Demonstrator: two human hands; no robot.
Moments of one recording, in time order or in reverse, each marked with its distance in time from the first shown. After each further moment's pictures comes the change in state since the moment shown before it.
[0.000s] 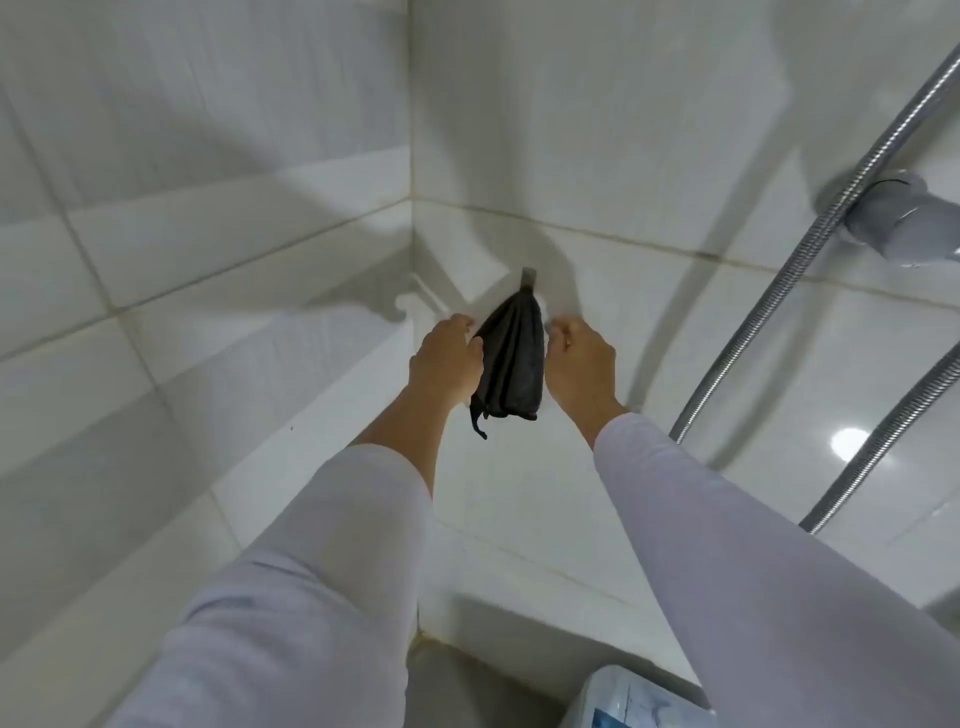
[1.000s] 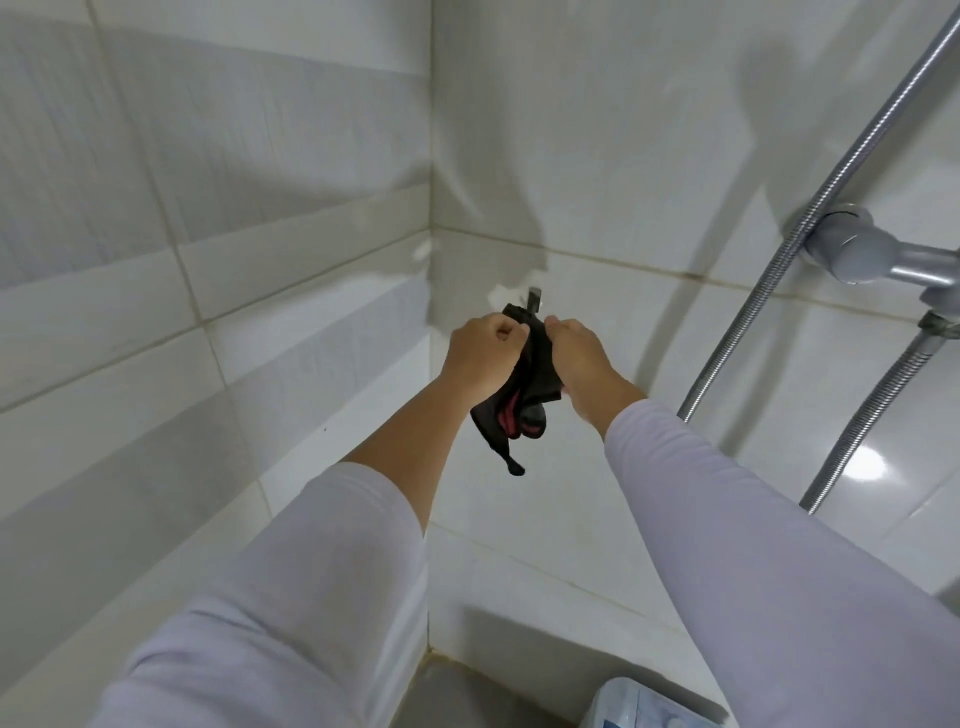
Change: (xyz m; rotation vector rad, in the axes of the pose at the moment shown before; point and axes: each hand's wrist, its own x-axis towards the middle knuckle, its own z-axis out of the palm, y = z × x) left_hand -0.040 0.052 -0.034 -0.181 0.015 0.095; right_hand -0.012 -0.045 -0.022 0.359 -0.250 0.268
